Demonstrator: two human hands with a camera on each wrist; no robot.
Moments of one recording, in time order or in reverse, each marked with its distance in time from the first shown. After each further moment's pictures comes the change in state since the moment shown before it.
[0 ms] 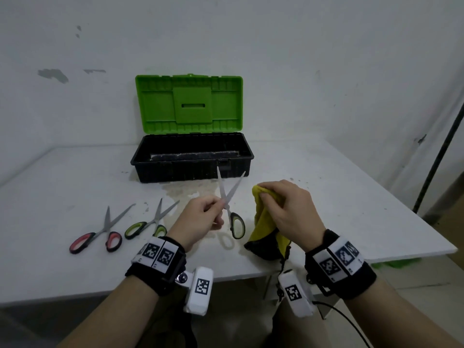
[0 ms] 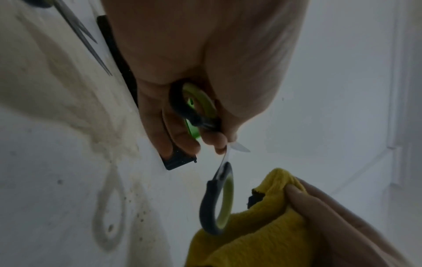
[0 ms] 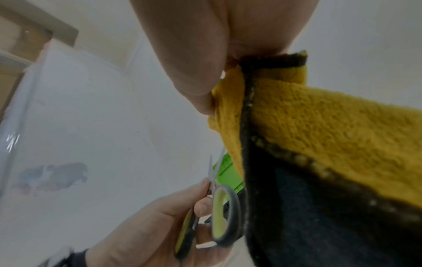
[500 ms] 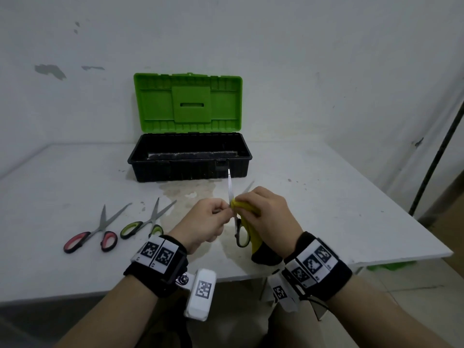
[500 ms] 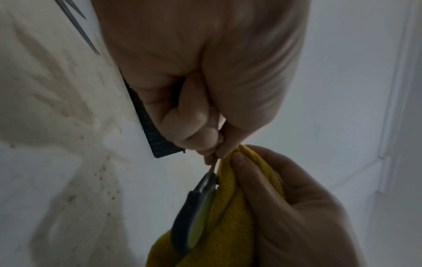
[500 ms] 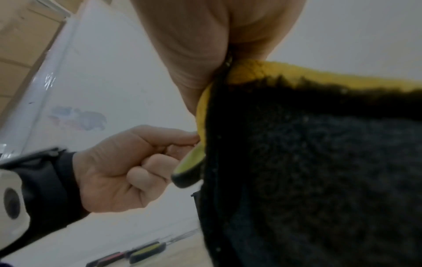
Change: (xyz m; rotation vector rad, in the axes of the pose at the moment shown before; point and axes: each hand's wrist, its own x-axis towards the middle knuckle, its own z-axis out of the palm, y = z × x) left_hand -0.005 0.016 0.014 -0.034 -0.147 -0.068; right_hand -0.002 -0.008 0.029 -0.064 -0.079 -0.223
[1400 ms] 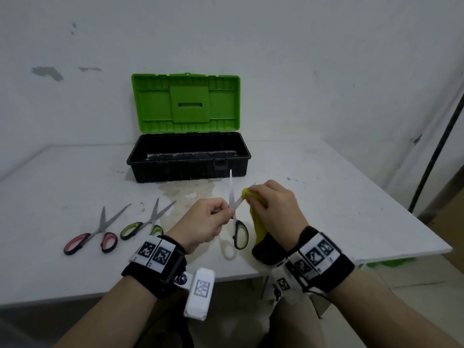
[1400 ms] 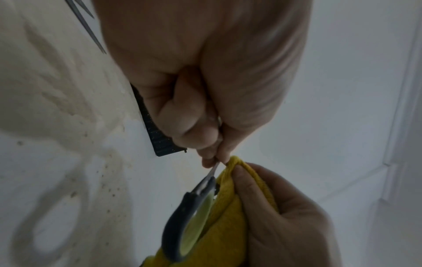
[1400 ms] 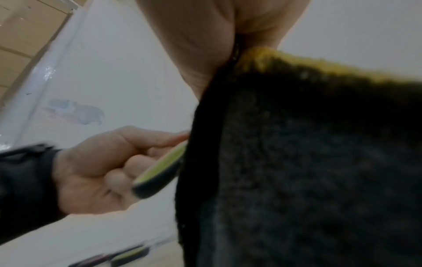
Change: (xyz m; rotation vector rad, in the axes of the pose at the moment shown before) left_hand -0.006 0.002 -0.003 0.040 -0.027 0.036; right_hand 0.004 0.014 -0.003 -0.044 0.104 0.105
